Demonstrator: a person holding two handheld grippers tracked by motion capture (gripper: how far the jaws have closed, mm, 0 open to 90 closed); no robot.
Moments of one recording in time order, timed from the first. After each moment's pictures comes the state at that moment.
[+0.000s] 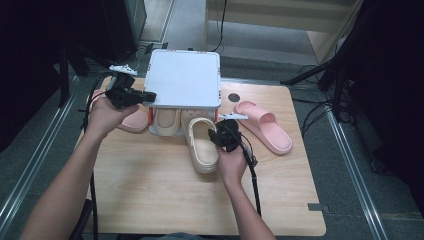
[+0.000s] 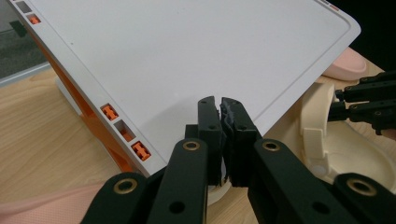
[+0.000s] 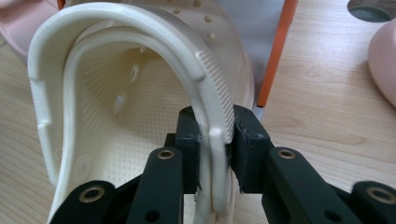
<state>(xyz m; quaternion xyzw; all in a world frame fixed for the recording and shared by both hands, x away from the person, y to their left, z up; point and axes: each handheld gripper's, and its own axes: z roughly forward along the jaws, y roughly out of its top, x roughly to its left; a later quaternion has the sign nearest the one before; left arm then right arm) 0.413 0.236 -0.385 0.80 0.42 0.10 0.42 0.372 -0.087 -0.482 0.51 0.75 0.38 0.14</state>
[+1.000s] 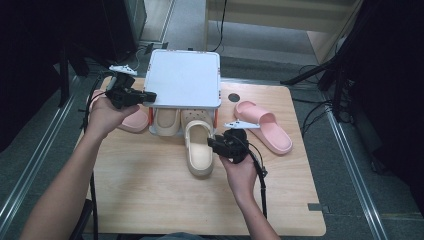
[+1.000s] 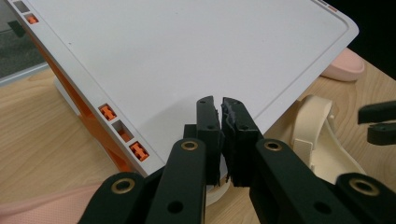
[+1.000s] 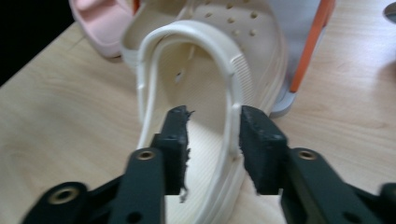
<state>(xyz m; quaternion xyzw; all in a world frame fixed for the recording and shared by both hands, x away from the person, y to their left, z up) 0.413 0.236 -0.385 0.80 0.41 0.10 0.43 0.328 -0.109 -0.458 0.46 0.77 0.43 0.09</state>
